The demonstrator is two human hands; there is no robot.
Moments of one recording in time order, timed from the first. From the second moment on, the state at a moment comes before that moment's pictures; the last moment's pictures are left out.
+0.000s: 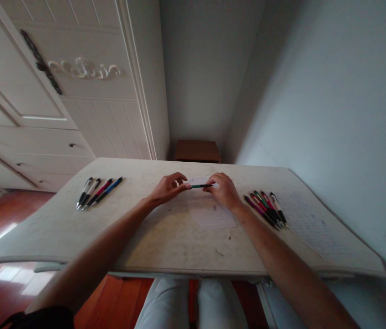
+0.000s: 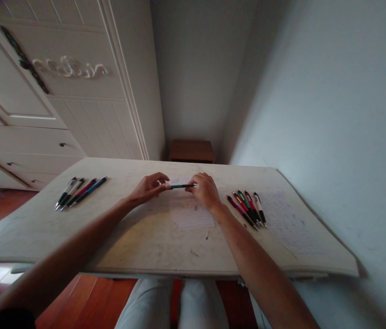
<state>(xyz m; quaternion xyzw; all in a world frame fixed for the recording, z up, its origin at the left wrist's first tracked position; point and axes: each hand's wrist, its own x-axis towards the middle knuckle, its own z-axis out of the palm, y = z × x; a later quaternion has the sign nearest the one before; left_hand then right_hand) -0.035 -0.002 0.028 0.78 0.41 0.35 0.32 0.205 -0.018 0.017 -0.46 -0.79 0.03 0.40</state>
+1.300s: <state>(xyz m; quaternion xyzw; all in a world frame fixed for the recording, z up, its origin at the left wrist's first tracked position) -0.040 0.002 0.025 0.70 0.42 0.38 0.43 0.202 -0.016 0.023 -0.39 -0.77 0.11 0.49</state>
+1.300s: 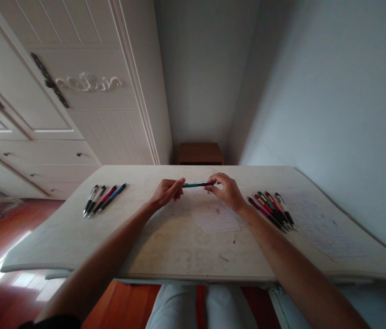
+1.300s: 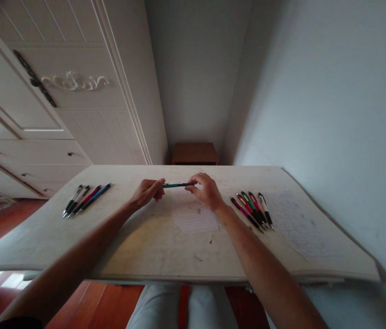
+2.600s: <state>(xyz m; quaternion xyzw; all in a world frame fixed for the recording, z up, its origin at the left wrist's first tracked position) -0.036 0.000 0.027 0.75 0.39 0.42 0.32 0.203 -0.022 0.028 -0.44 -0.68 0.31 0.50</state>
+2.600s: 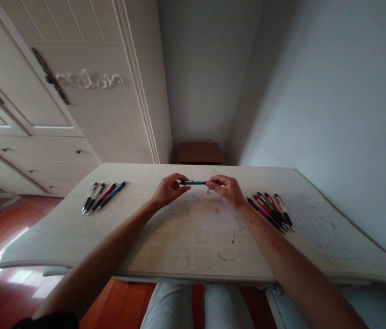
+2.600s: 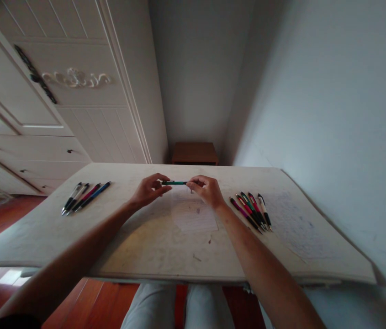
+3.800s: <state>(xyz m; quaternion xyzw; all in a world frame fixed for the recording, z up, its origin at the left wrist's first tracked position) -0.047 0.015 0.021 0.78 0.43 0.36 0.27 0.226 -0.001 0.012 -0.45 -0.72 0.24 0.47</state>
